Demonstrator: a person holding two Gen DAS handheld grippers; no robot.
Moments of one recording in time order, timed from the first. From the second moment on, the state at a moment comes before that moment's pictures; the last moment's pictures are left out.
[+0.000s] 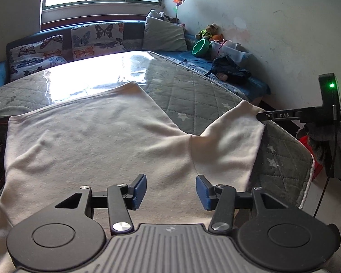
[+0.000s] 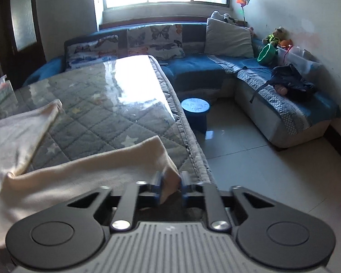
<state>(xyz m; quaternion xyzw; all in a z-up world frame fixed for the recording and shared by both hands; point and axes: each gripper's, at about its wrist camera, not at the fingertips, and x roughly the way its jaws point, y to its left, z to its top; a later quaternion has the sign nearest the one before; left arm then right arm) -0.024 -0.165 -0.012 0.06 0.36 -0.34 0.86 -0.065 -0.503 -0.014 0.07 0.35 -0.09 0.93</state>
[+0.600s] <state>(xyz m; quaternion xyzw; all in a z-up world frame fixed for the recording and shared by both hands) -0.028 -0.164 -0.009 0.05 0.36 -0.35 0.86 -0.089 -0.457 0.090 0.07 0.26 0.02 0.96</state>
